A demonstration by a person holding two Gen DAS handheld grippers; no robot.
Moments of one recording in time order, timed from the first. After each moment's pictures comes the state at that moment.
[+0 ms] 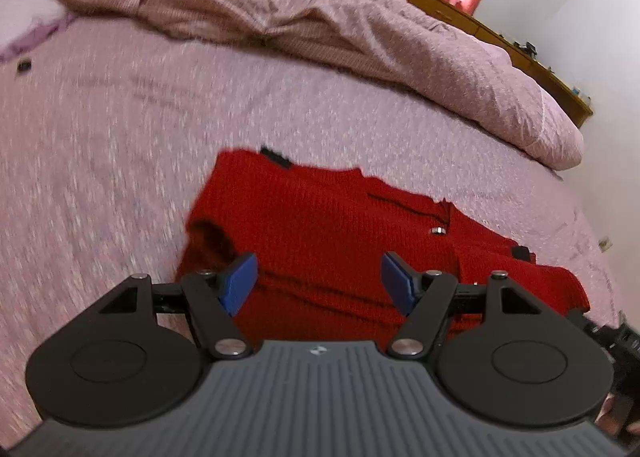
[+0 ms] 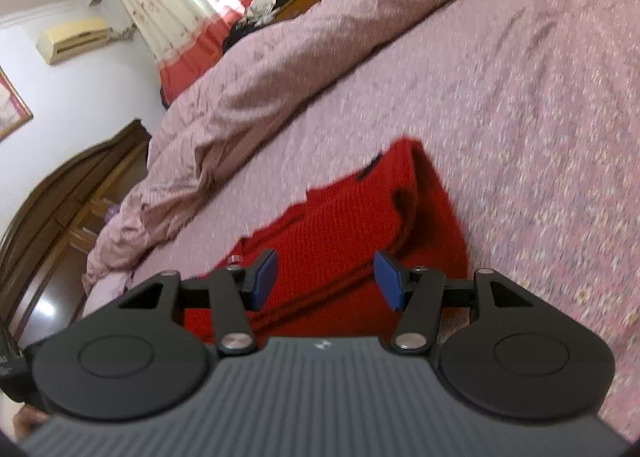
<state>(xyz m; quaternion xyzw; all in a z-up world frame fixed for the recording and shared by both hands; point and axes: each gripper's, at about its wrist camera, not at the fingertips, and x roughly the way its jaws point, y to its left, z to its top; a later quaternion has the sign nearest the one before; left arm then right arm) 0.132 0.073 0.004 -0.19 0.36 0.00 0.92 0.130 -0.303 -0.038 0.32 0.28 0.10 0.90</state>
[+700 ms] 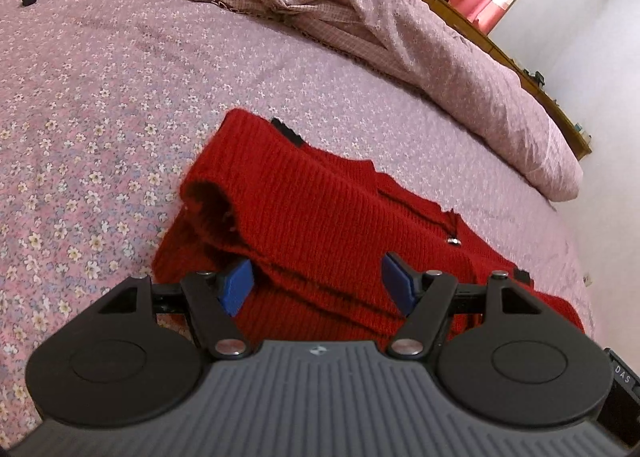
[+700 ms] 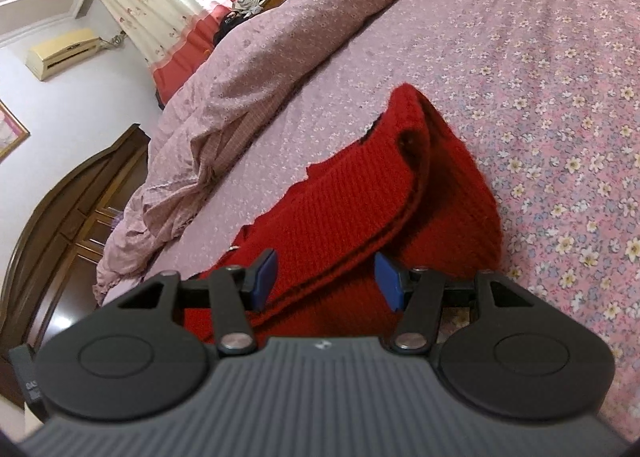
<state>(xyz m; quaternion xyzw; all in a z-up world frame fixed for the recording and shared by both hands) 0.157 0.088 -0.032 -0.26 0.35 0.00 0.90 0.144 -0.288 -0.060 0.36 0.30 0.11 0.88</state>
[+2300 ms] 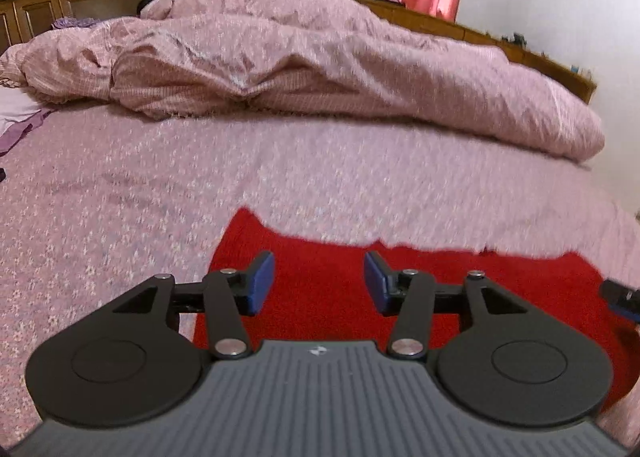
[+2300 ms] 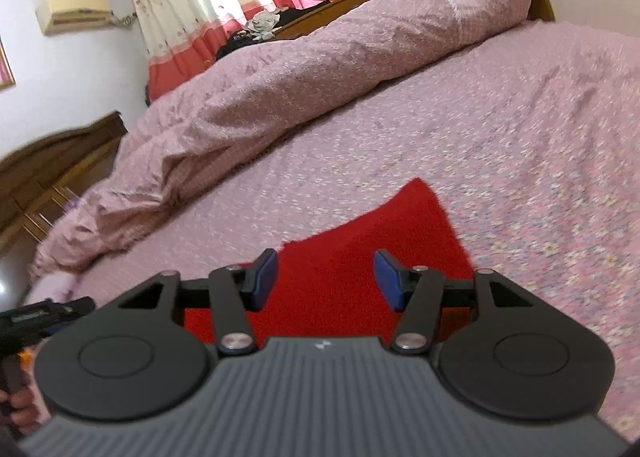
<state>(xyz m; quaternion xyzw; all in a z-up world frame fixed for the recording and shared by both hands) 0.219 0.069 0.000 -0.07 0.30 0.01 0.95 0.204 -0.276 -0.037 0.22 0.24 0.06 0.94</state>
